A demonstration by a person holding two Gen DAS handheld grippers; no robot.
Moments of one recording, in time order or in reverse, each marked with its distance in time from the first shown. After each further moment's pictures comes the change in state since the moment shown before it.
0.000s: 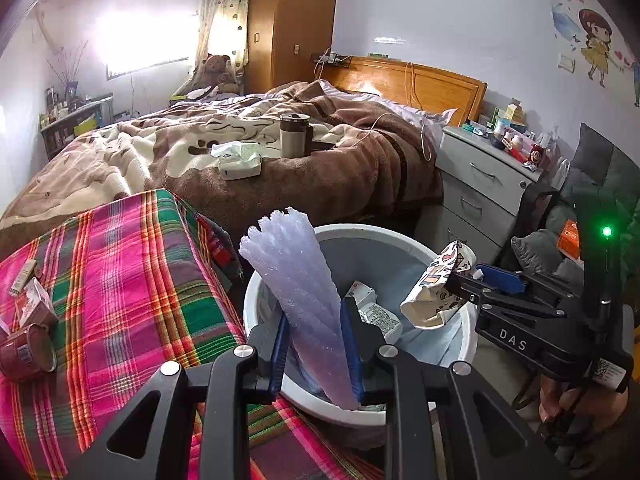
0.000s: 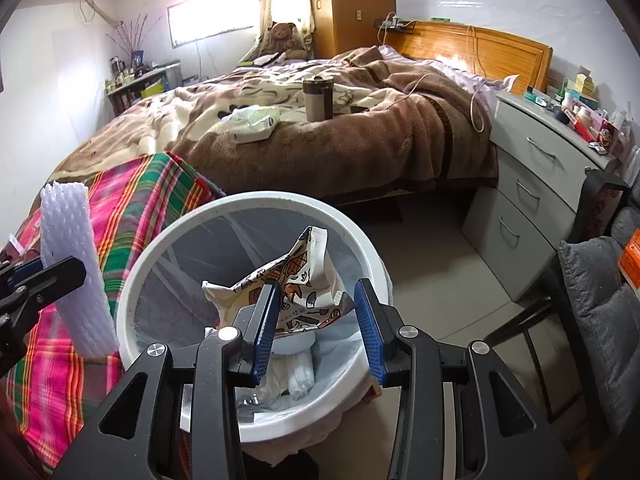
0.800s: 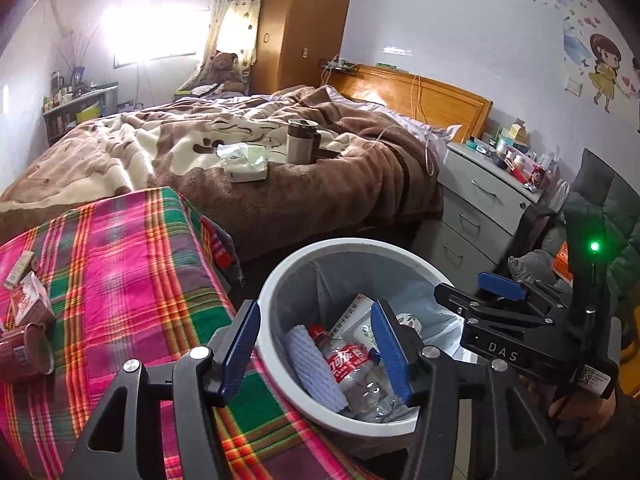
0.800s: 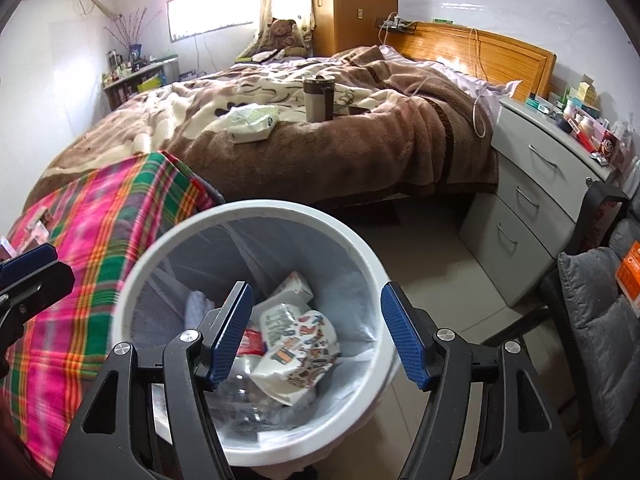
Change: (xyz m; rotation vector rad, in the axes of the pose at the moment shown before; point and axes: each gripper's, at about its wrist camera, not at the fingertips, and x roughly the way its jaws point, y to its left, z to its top) left arm -0.009 0.028 0.008 -0.065 -0.024 -0.019; right arm -0.001 0.010 0.013 -0.010 -0.009 -0.011
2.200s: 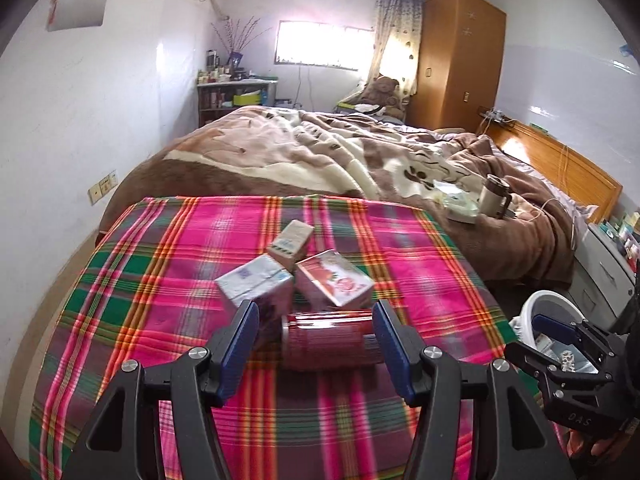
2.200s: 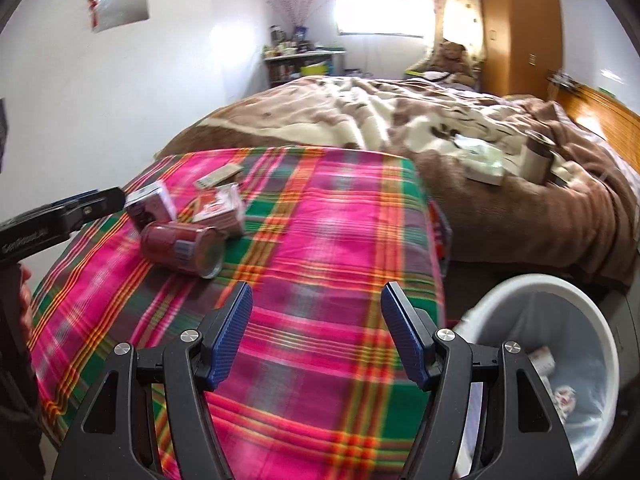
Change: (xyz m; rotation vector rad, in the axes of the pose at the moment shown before) left arm -0.126 0.249 -0.042 -0.294 -0.094 0.429; right arm -0.004 0.222 -0.003 -0.345 -0.026 0.441
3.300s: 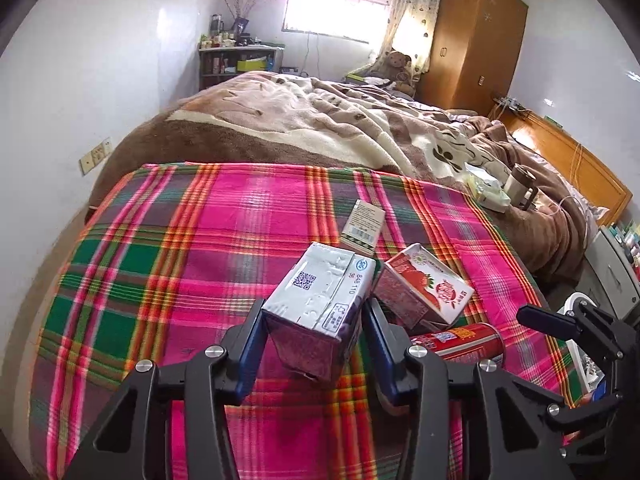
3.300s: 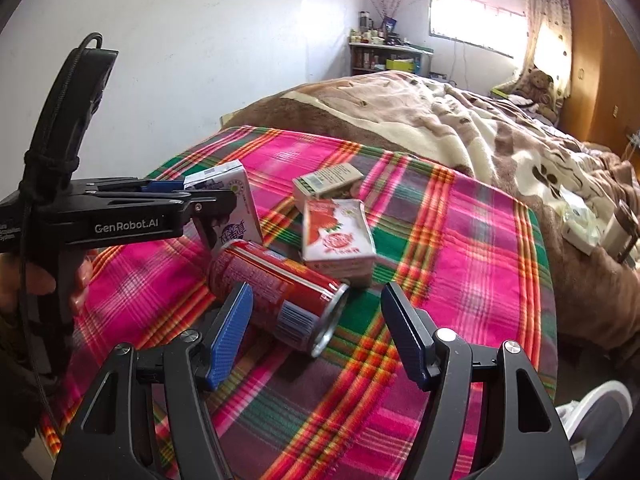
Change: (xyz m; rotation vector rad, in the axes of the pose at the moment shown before) left arm 0.075 0.076 0.015 -0.031 0.109 -0.020; right arm 0.051 0.087 0.037 -0.216 0.041 0.162
